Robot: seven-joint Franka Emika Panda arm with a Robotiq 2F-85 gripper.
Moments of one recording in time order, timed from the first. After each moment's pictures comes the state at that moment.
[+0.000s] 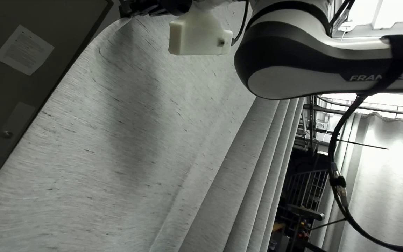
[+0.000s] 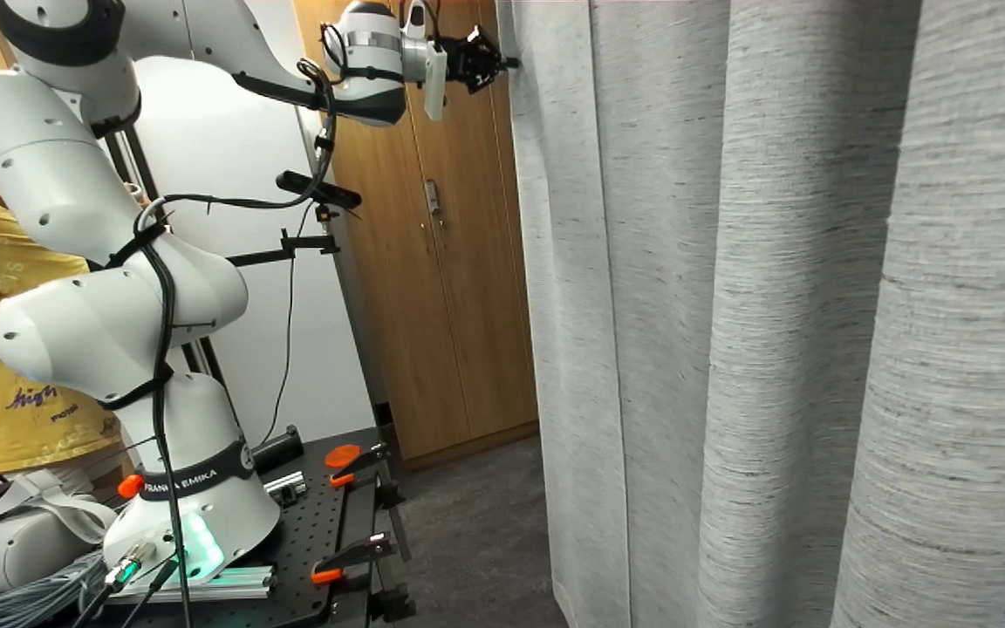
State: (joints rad) arm -0.70 -0.41 1.10 -1.89 -1.12 2.88 0.80
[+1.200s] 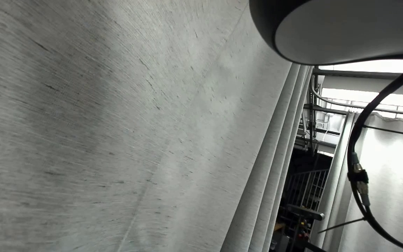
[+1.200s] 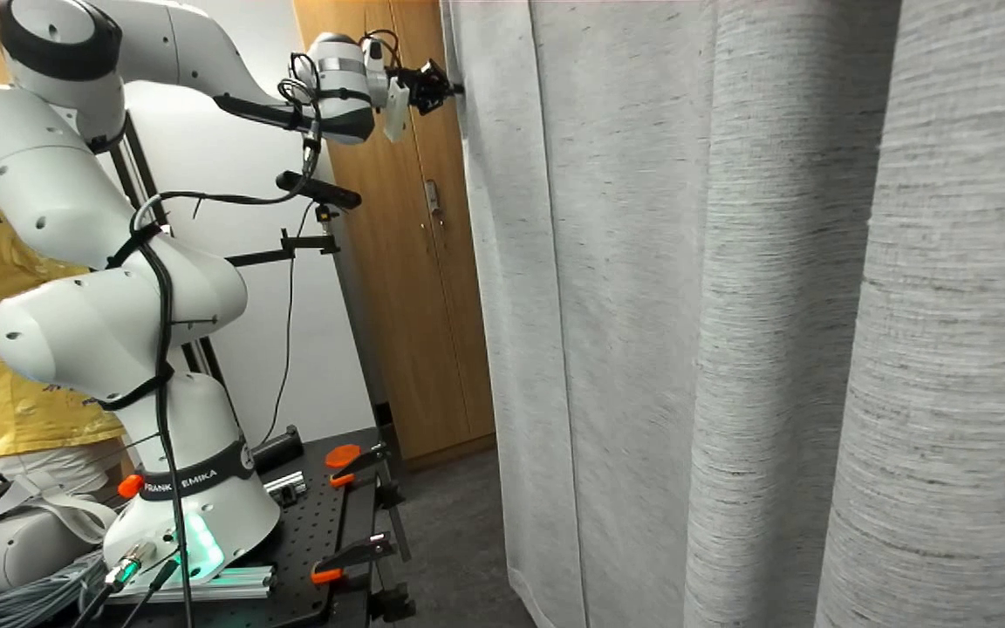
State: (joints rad) arm -0.67 -0.51 1.25 -1.85 -1.12 2.91 0.97
